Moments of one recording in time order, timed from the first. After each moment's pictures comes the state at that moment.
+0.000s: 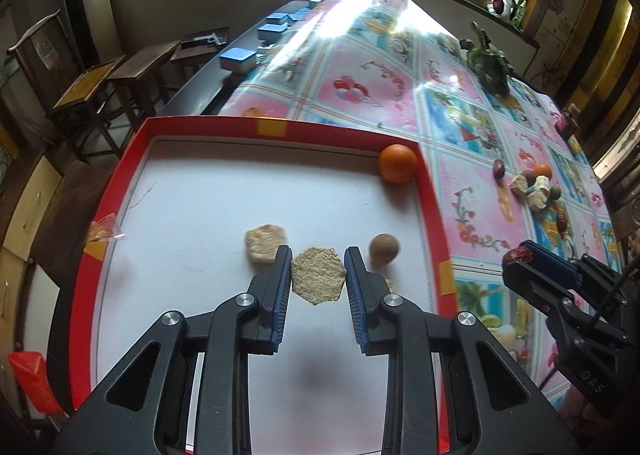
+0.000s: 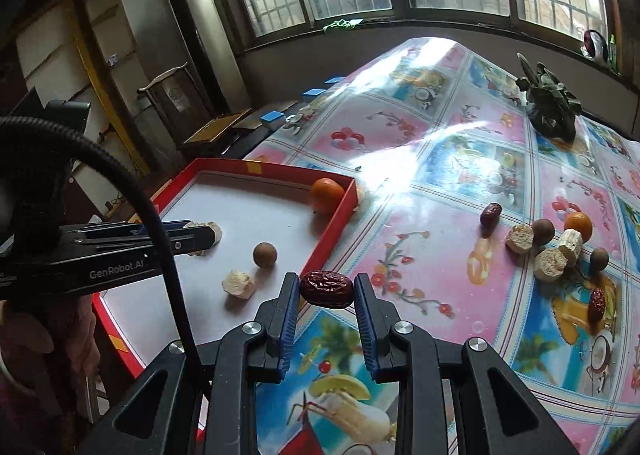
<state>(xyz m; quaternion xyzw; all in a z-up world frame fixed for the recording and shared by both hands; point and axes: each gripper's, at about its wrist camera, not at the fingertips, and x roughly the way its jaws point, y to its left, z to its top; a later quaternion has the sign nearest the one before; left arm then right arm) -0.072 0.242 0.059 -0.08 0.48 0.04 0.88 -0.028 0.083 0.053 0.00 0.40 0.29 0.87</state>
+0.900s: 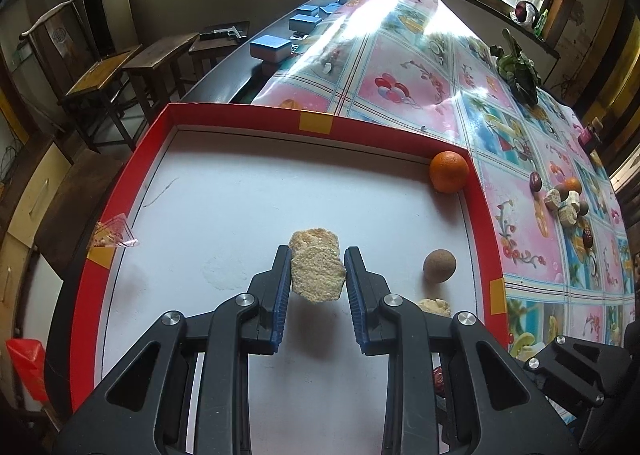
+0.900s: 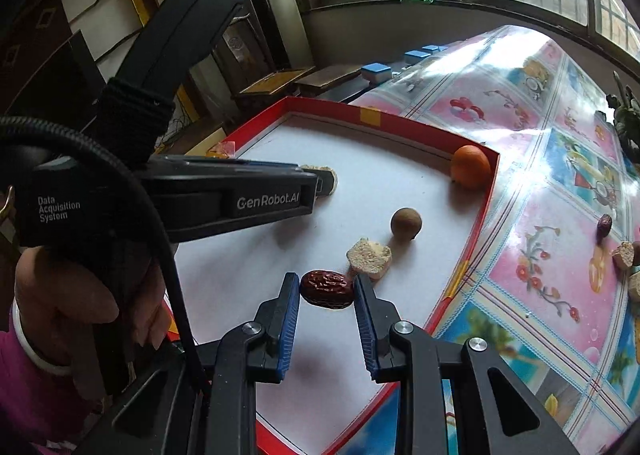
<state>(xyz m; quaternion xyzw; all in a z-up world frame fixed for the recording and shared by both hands) -0.059 0.268 0.039 -0.09 0.48 0.07 0.87 -0.054 0.168 0.026 -0.06 0.43 0.39 0.81</state>
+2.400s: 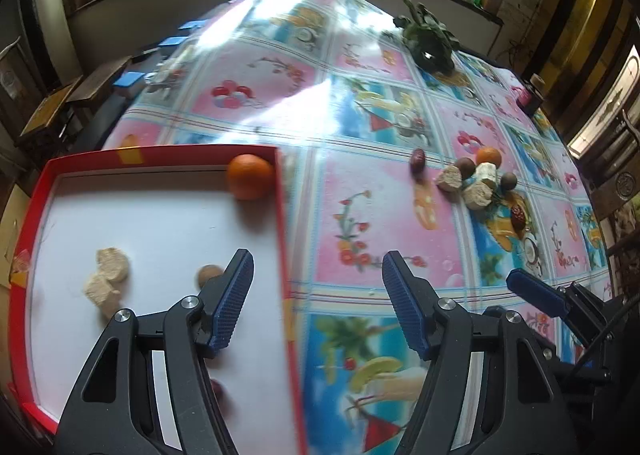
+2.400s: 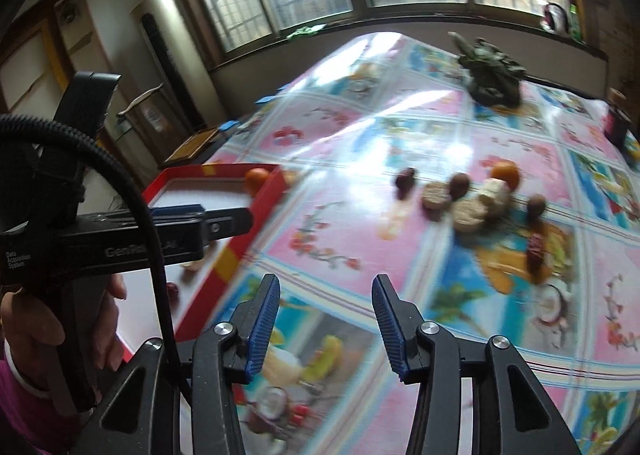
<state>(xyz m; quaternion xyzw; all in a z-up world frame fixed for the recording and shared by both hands) -0.028 0.130 0.056 -0.05 0.48 -0.03 0.87 -0.039 -0.014 0.040 0.04 0.40 0.25 0.88</state>
